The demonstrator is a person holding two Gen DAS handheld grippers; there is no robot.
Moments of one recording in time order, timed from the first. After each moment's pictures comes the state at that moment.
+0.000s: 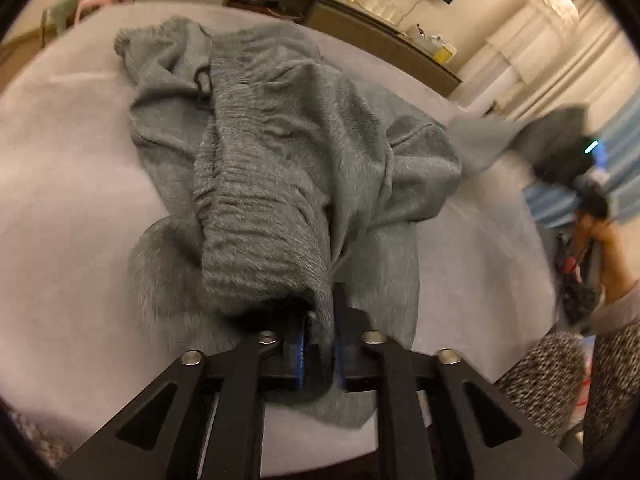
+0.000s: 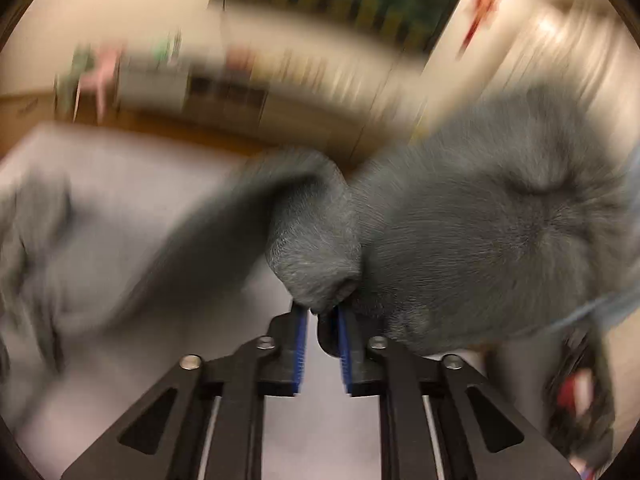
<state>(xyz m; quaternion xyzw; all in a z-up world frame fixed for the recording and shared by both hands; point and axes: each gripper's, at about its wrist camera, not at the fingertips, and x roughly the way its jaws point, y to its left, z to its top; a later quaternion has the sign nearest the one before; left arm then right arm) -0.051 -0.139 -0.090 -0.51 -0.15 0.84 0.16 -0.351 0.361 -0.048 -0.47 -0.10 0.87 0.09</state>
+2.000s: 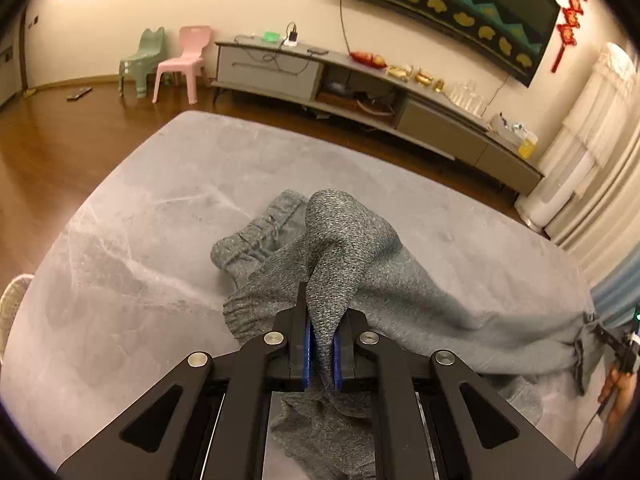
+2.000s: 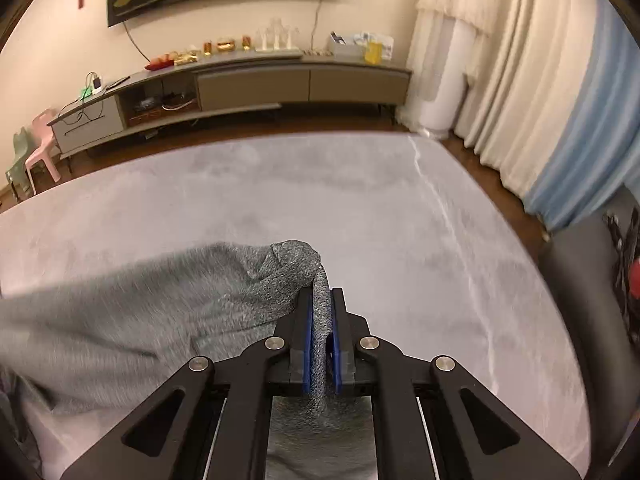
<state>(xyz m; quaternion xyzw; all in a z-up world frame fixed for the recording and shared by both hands) -0.227 -0.241 -0.032 -0.40 -0.14 0.91 -0.01 -0.348 0.442 -0.111 -0.43 0.04 0.89 0.16</state>
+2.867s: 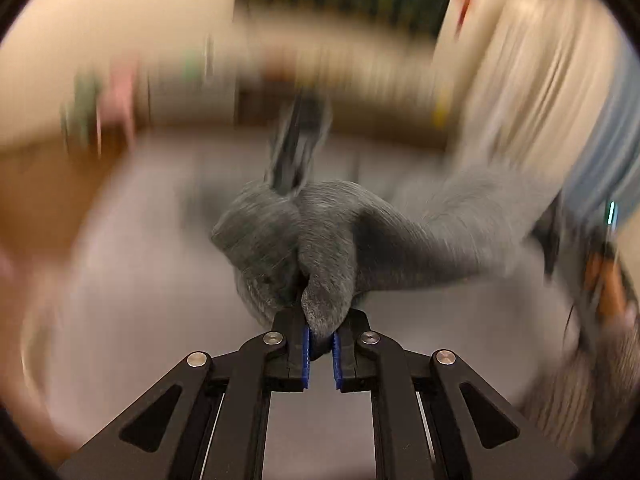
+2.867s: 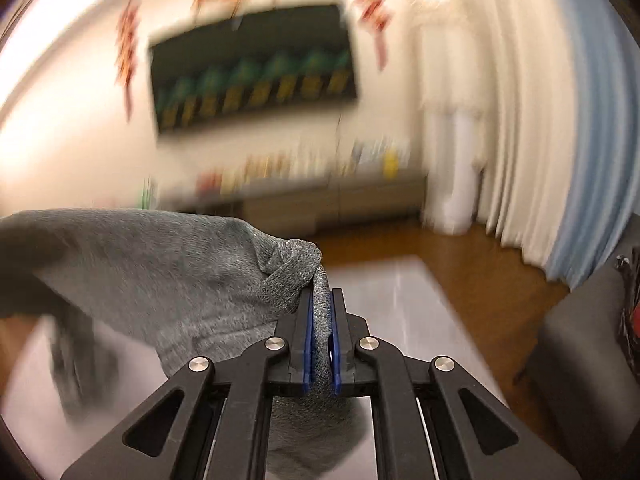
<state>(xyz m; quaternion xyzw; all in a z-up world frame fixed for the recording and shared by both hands) -0.067 -0.192 0.013 -0.49 -0.04 0.86 0.12 -0.225 0.482 0.008 -0.32 0.05 0.94 0.07</state>
